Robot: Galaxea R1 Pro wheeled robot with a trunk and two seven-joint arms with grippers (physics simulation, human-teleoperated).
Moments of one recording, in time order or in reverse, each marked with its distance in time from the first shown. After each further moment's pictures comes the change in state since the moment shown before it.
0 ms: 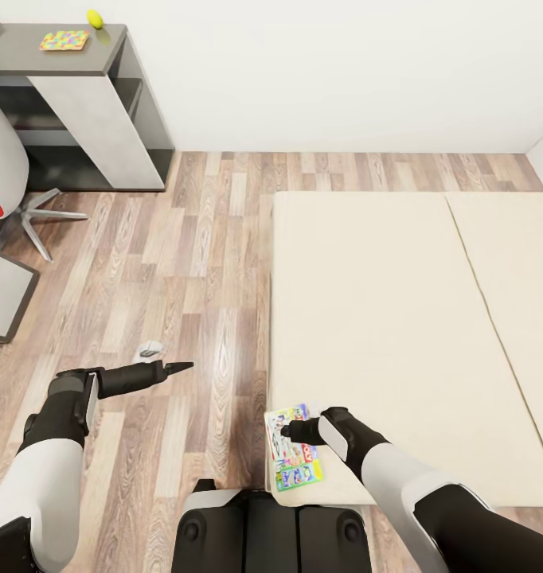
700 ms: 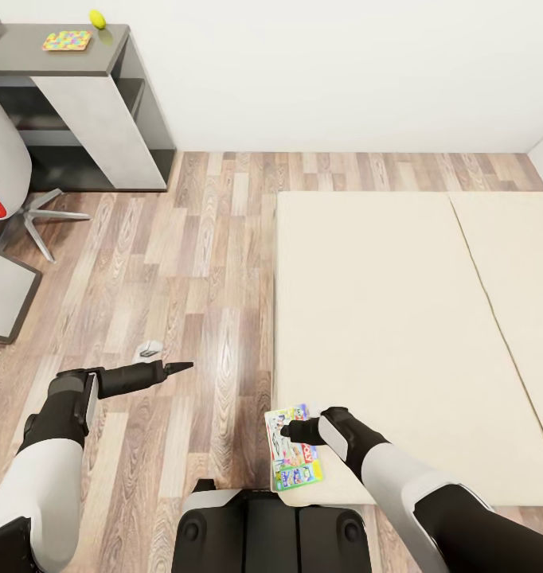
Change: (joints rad) left arm 0.000 0.000 0.000 0.000 0.001 -0.001 -0.001; right arm 0.000 0.000 -0.001 0.000 0.000 0.000 0.000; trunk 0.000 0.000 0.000
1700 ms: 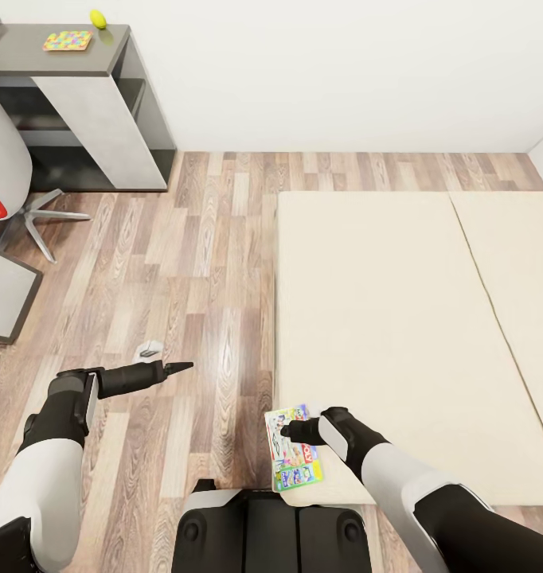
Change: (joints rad) left arm 0.000 0.000 0.000 0.000 0.000 0.000 0.000; right arm 0.000 0.000 0.001 0.000 0.000 0.000 0.000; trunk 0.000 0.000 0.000
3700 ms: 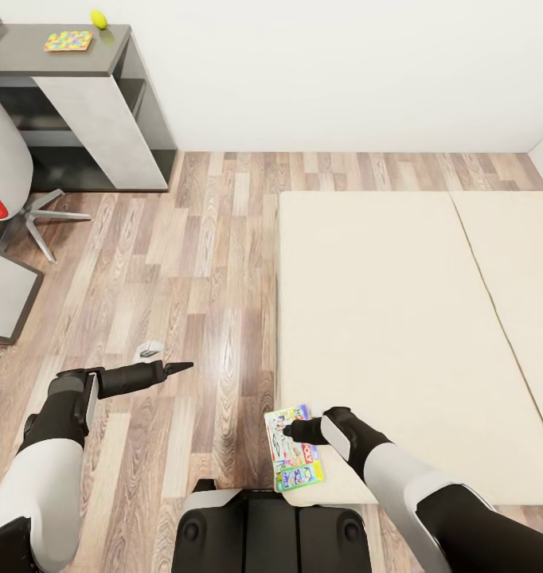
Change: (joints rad) left arm 0.000 0.000 0.000 0.000 -0.001 0.001 0.004; right arm 0.000 -0.011 -0.001 -0.001 0.001 -0.001 0.000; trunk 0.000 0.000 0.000
